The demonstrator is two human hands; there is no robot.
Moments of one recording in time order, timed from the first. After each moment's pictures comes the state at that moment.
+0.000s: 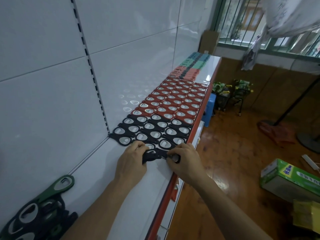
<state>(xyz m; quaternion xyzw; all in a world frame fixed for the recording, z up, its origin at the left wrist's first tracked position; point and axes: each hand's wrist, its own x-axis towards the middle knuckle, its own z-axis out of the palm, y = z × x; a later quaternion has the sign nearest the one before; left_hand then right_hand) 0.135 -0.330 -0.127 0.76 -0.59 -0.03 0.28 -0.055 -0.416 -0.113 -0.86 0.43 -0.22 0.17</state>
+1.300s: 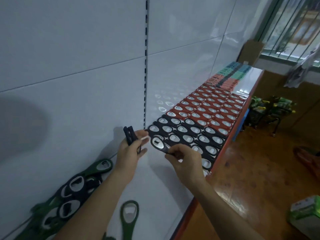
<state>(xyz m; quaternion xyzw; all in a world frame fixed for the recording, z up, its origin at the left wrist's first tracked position) 0.186 -0.275 -0.086 0.55 -0.16 -0.35 0.74 0.028 -0.370 -0.098 -0.81 0.34 -0.32 0.36</state>
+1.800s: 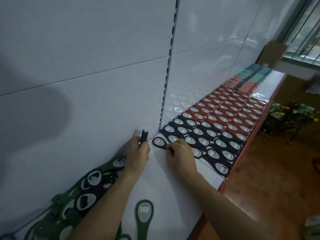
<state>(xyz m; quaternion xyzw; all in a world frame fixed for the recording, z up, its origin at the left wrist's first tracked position) 0.210 -0.256 -0.103 0.66 -0.19 -0.29 0.67 0.101 -0.370 -0.121 -0.88 0.34 -0.24 0.22</state>
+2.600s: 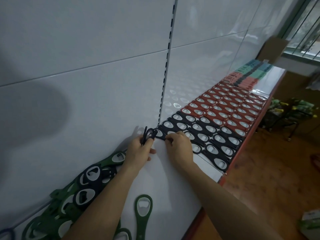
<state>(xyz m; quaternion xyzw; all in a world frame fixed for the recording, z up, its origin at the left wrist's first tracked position) 0.211 -0.261 -0.112 0.72 -0.19 -0.27 0.61 0.117 -0.385 -0.124 -0.86 0.38 -0.23 0.24</state>
